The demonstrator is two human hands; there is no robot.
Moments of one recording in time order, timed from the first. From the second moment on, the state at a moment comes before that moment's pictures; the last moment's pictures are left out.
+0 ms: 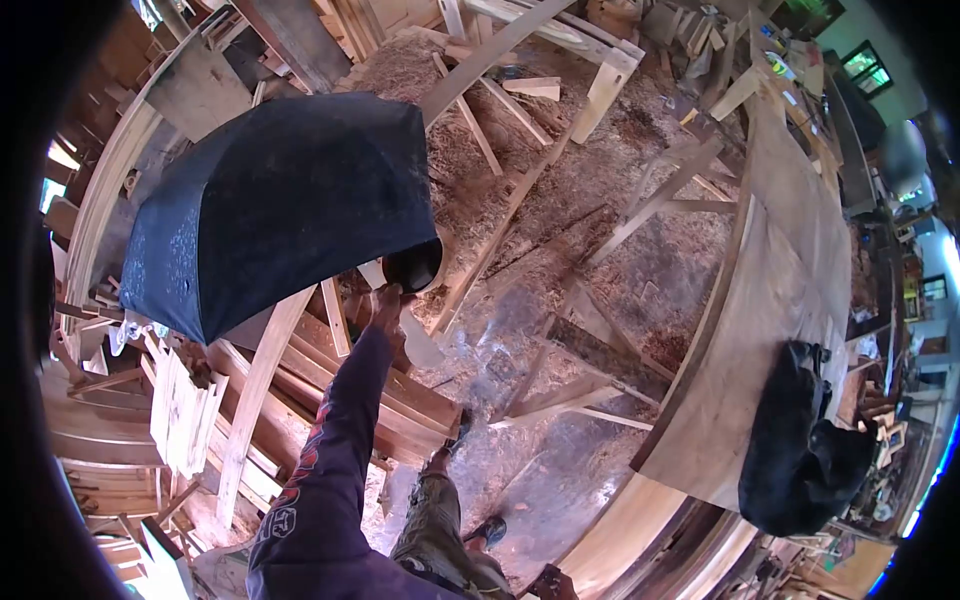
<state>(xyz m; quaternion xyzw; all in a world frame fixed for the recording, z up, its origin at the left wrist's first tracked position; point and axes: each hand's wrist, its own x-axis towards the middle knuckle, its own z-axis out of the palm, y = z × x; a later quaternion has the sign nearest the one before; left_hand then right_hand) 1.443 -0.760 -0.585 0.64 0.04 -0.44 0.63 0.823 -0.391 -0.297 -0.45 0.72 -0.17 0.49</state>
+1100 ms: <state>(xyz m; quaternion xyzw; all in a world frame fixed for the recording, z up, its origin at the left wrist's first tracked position) 1.175 -0.485 -0.222 0.54 -0.21 -0.75 0.33 0.844 -0.334 -0.196 0.04 0.57 -0.58 0.58</state>
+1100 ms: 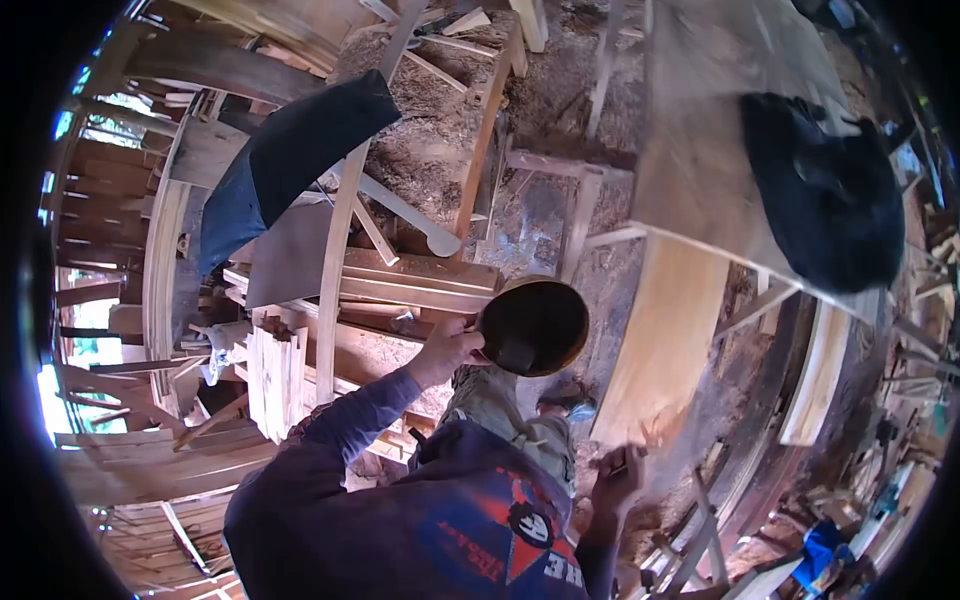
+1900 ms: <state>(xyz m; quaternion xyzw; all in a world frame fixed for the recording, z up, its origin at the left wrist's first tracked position) 0.947 -0.458 -0.188 0.46 -0.36 -0.80 0.11 0.730 -0.311 -0.189 -0.26 0.75 -0.46 0.40</state>
